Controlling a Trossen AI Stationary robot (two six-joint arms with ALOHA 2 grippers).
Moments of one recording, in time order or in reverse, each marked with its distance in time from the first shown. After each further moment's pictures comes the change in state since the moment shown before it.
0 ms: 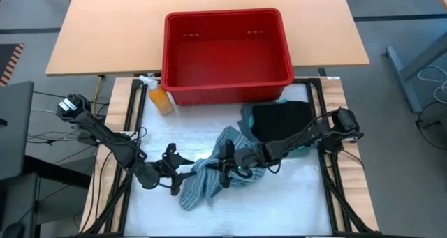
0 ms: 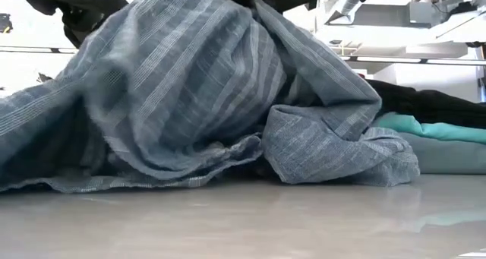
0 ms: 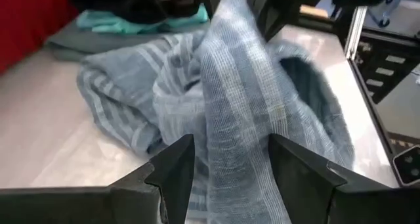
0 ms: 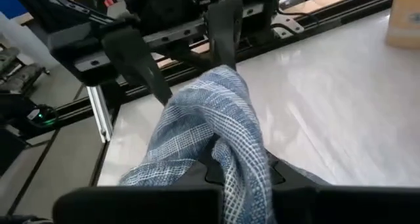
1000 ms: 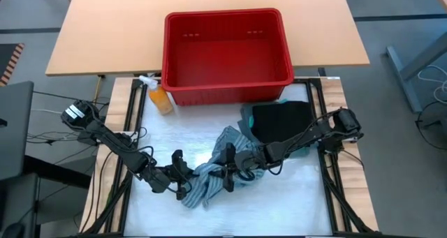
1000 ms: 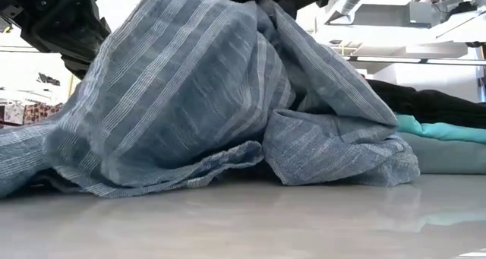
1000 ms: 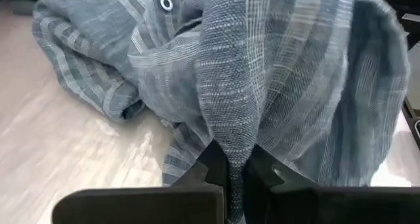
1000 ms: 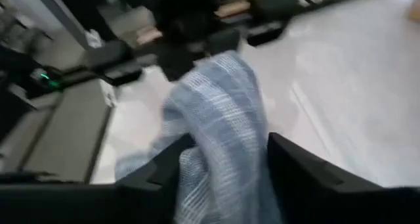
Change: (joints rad) left arm 0.022 0.180 -0.016 0.095 0.090 -0.047; right arm 0.007 -0.020 0.000 -0.085 -0.055 -0.024
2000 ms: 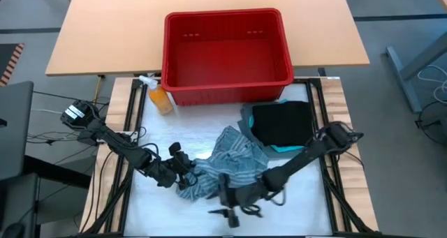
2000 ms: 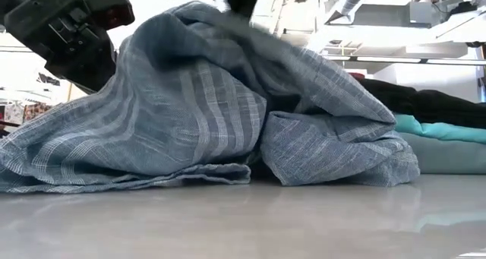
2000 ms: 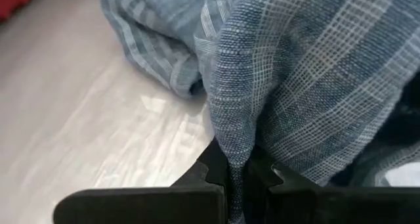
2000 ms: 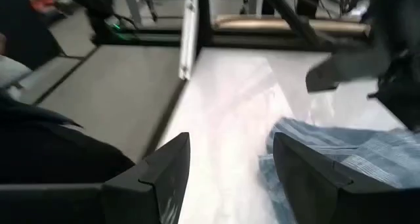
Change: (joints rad) left arm 0.077 0.000 0.000 -0.180 -0.024 -0.026; right arm 0.223 0.174 0.188 0.031 0.051 -0.239
